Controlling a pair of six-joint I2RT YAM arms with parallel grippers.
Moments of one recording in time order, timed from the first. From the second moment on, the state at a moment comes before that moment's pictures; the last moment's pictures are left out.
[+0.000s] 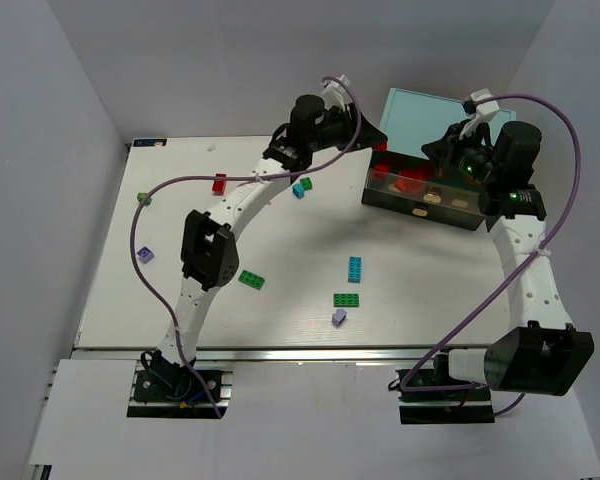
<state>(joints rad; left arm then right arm) -0.61 2.31 2.30 -0.06 0.50 -0.74 -0.04 1.29 1.32 -0.21 -0.60 -0.04</state>
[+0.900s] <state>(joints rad) -0.68 2.37 2.29 -0.04 0.34 -0.69 -0.07 1.25 1.26 -0.19 -0.65 -0.02</state>
